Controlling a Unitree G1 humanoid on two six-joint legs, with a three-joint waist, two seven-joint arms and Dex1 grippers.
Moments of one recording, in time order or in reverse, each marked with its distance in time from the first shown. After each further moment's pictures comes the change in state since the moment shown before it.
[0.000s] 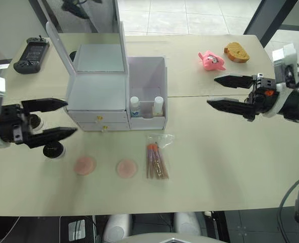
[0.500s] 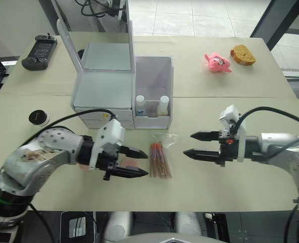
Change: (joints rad) left arm -0.288 -0.343 -0.718 -0.178 0.249 0.013 0.160; right arm 0.284 0.176 0.037 -0.228 0.193 0.371 -0.440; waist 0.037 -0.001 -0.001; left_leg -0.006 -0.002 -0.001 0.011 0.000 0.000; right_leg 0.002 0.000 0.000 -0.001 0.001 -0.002
